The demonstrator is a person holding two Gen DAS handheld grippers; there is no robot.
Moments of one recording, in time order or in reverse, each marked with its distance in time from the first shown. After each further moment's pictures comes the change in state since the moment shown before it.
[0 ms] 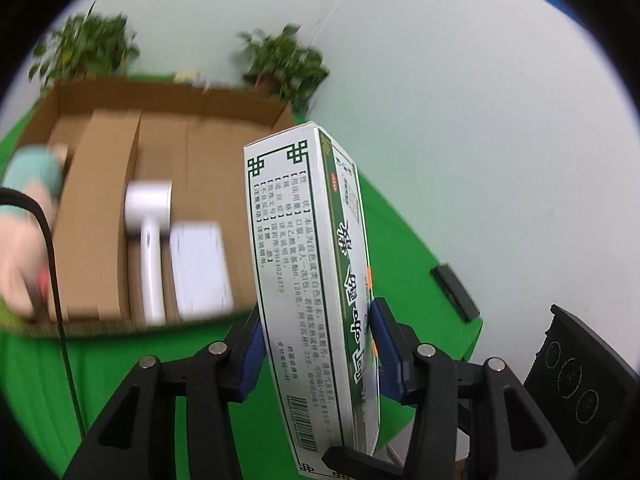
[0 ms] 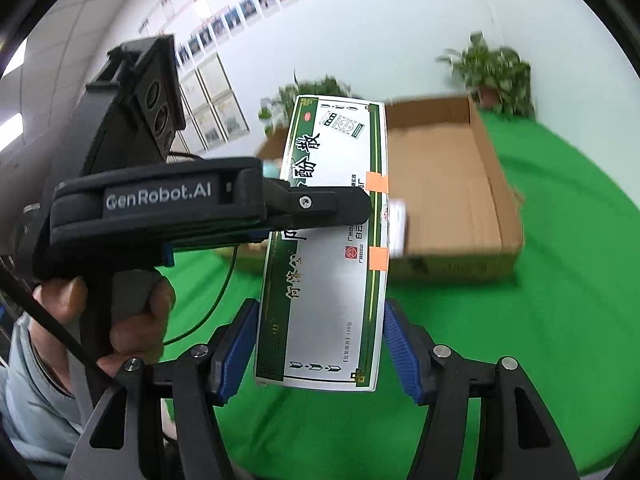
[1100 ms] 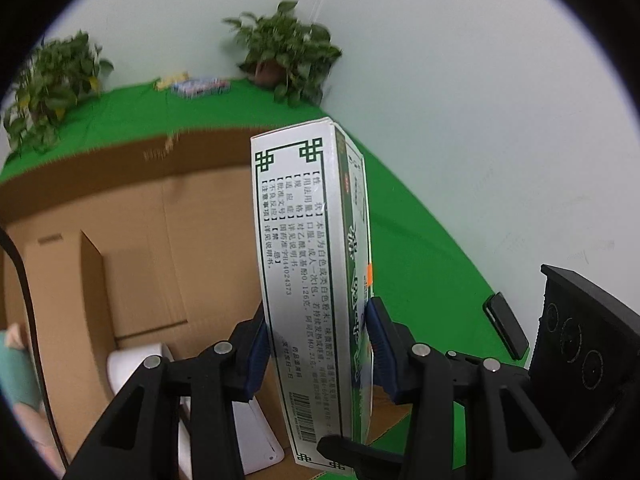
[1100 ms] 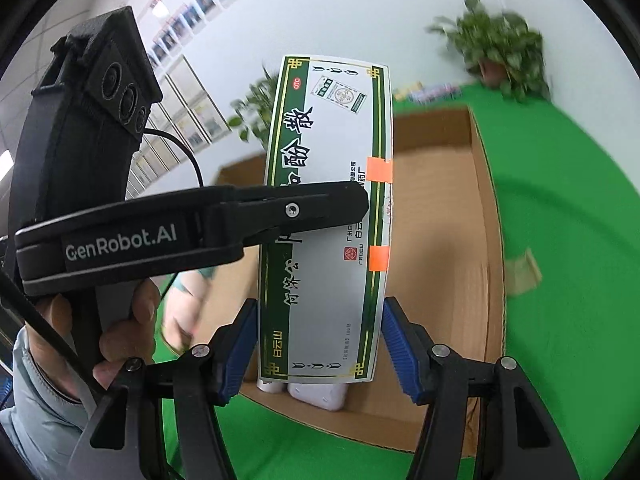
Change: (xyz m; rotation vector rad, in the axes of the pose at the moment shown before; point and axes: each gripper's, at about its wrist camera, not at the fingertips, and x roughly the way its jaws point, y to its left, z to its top) left arm 0.131 0.030 0.131 0.065 0.163 0.095; right arm 0.108 -0.115 0.151 0.114 0.172 0.046
